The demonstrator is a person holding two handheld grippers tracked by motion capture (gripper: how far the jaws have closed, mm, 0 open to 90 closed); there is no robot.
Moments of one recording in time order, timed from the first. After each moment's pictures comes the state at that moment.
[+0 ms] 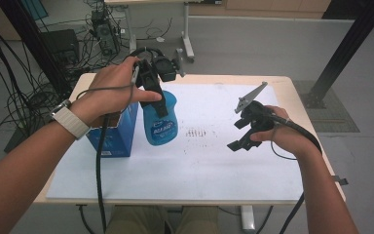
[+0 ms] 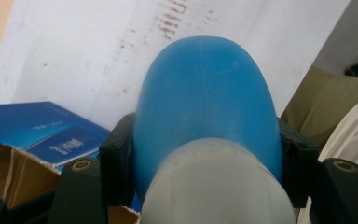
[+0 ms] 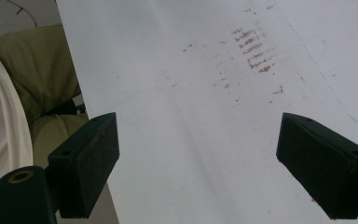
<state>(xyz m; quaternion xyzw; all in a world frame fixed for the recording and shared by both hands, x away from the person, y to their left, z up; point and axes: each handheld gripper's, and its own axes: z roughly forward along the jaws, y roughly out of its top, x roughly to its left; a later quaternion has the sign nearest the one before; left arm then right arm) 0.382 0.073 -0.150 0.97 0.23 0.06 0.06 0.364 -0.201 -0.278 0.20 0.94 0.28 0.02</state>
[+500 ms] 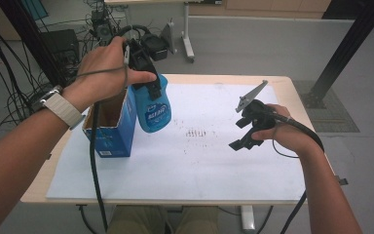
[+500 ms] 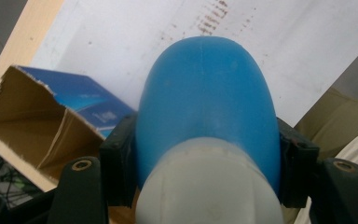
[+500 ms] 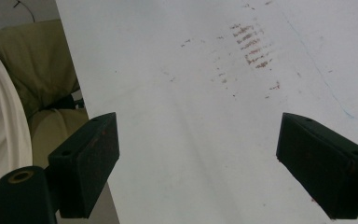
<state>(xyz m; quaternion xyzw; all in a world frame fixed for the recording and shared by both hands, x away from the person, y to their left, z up) 0.391 0.086 -0.112 0.95 0.31 0.09 0.05 0.366 -0.203 -0.274 0.20 0.94 0.26 0.02</state>
